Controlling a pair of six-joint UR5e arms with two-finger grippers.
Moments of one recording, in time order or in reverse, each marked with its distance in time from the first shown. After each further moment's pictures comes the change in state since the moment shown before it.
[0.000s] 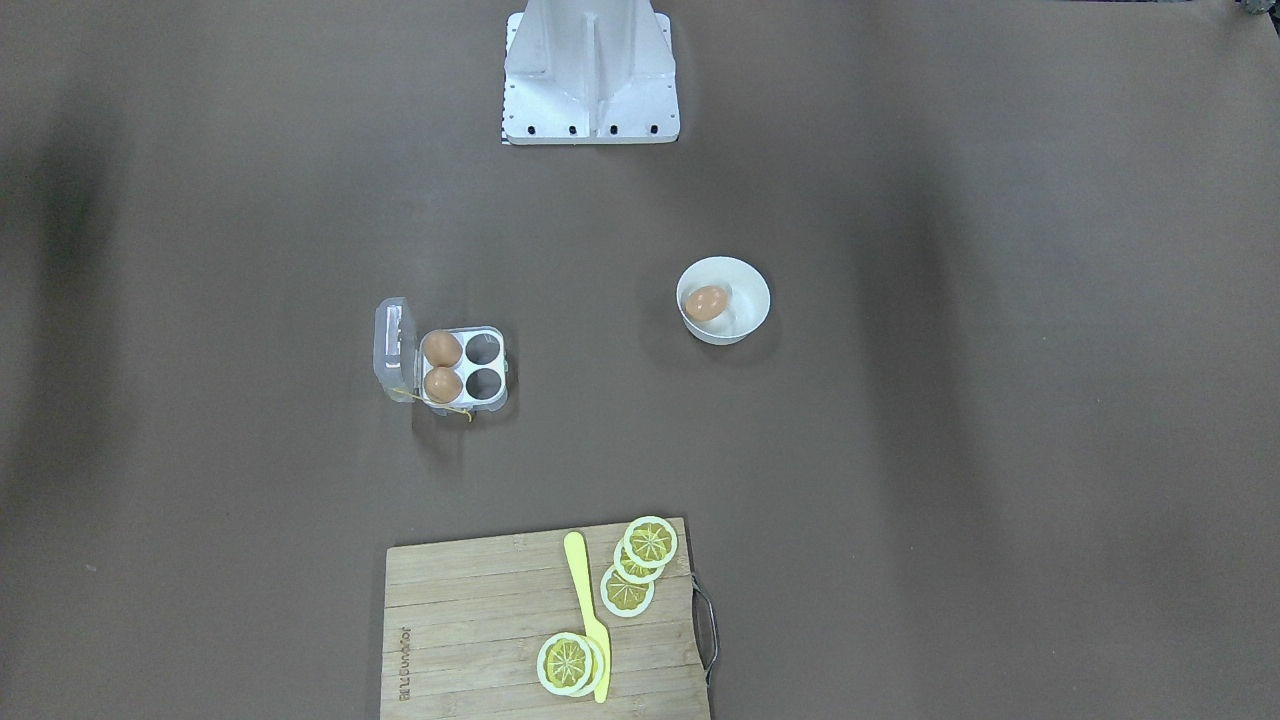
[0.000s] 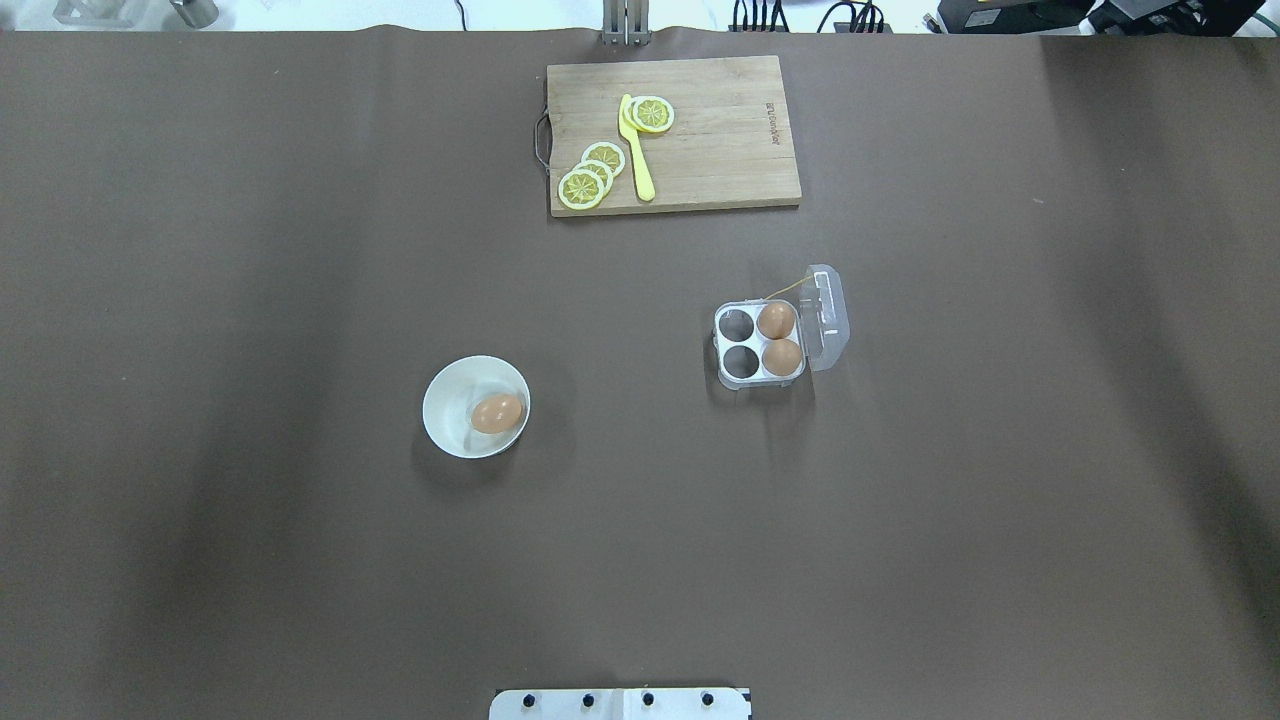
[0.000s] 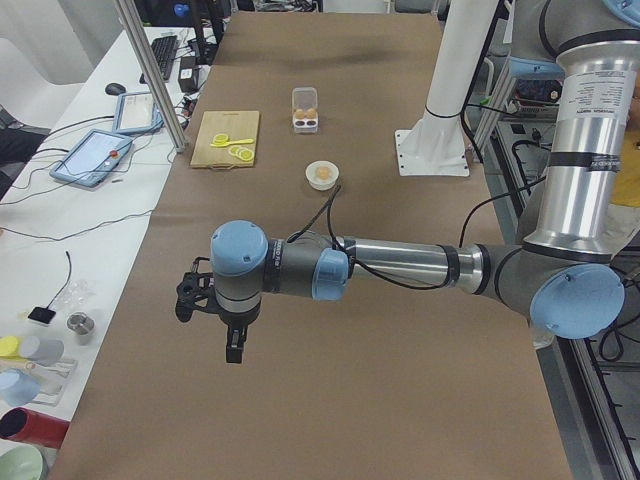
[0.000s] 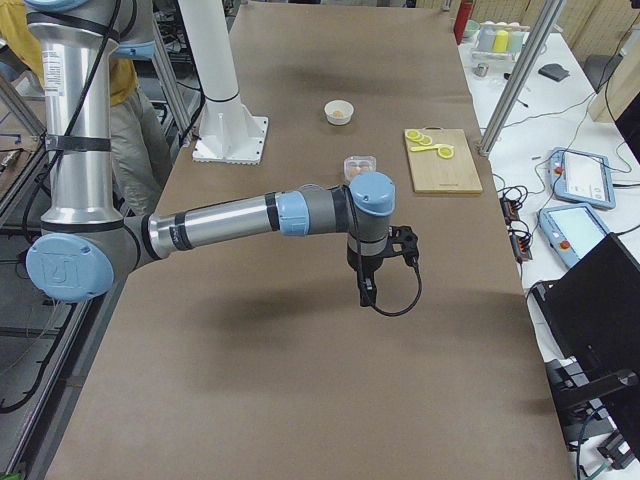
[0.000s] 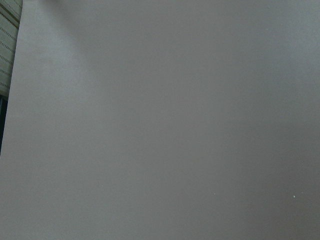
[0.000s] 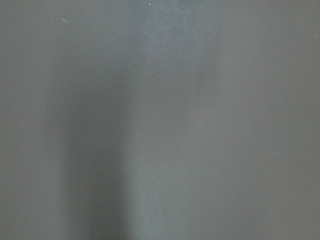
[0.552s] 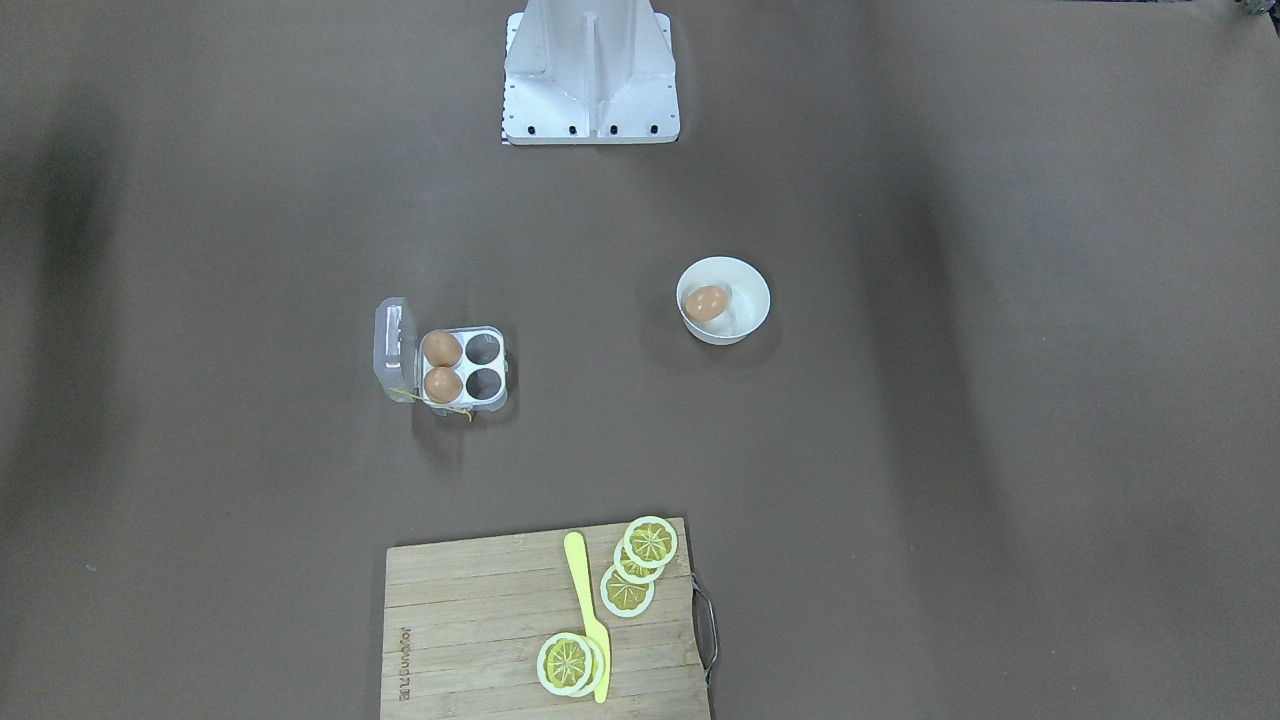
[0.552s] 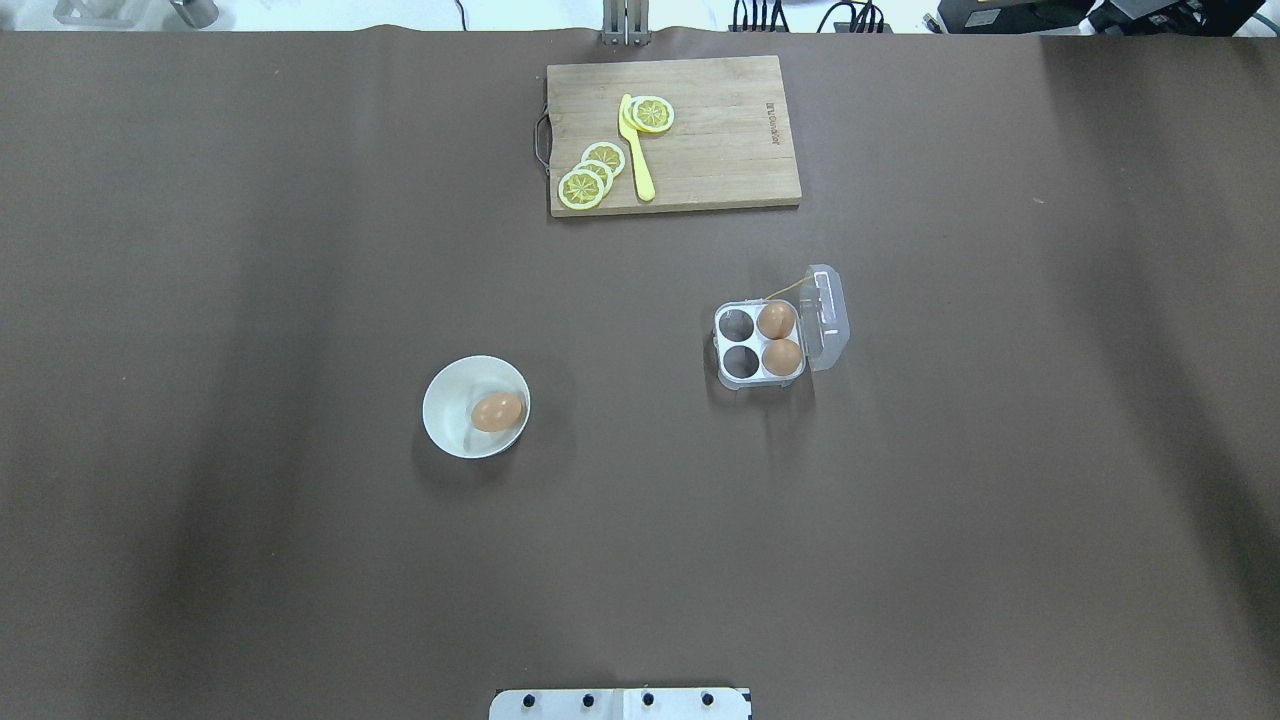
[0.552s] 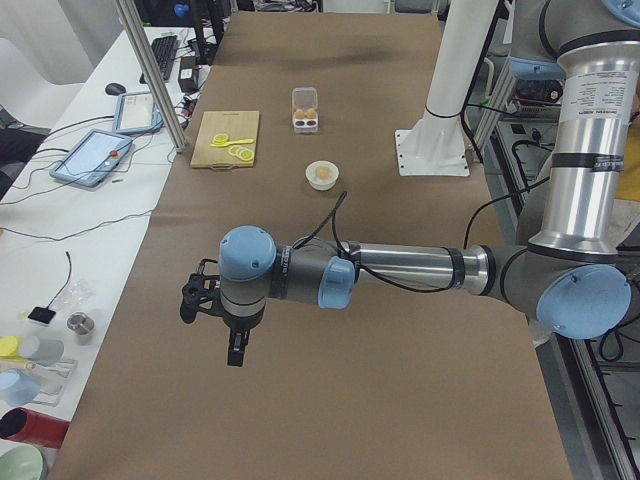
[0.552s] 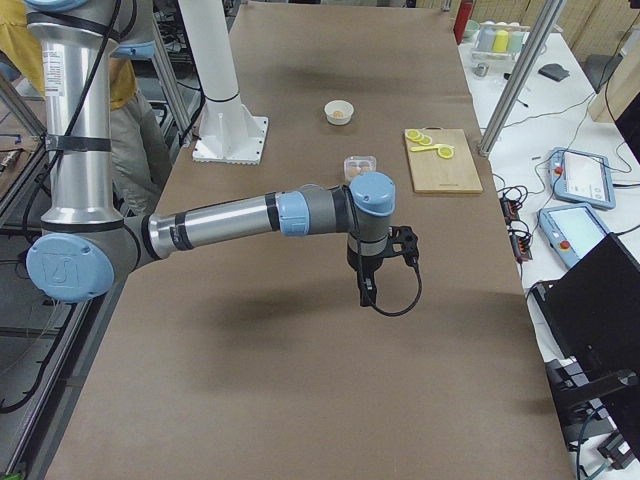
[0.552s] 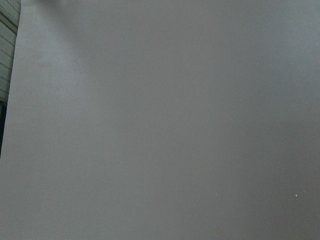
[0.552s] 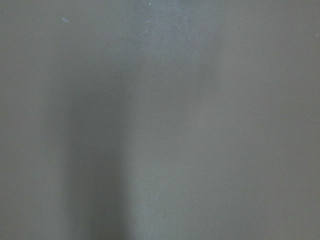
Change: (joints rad) left arm 0.002 0.034 0.003 -0.104 0.000 0.009; right arm -0.001 0.001 -0.001 0.000 0.000 0.001
